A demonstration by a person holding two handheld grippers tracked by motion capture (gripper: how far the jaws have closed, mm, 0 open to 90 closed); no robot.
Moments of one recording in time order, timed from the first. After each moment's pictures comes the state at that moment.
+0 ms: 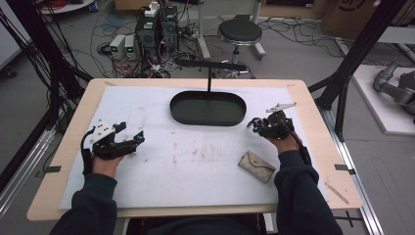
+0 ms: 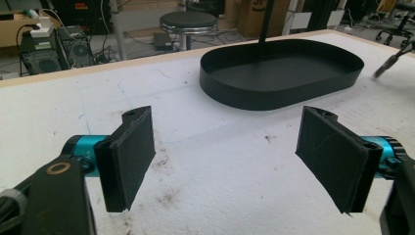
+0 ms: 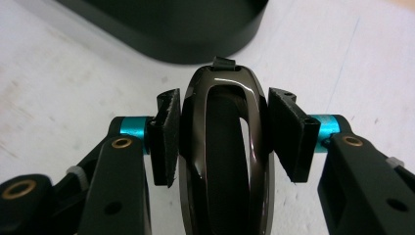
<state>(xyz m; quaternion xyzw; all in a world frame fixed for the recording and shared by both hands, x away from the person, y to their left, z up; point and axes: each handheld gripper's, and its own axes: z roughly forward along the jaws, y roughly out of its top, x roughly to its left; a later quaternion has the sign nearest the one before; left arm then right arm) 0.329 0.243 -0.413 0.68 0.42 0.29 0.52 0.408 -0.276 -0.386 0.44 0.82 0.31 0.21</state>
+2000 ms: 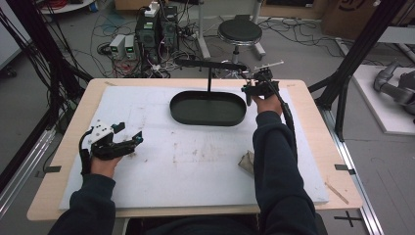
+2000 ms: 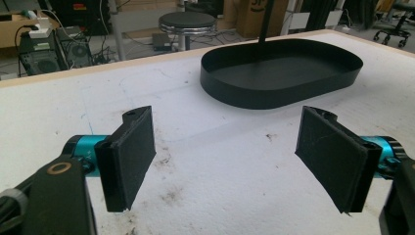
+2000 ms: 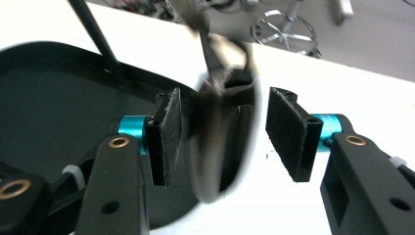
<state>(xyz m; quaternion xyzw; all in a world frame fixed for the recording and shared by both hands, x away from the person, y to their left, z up) 0.328 0.247 -0.414 0.68 0.42 0.29 0.53 0.507 -0.229 -0.326 0.52 0.75 0.32 0.24</state>
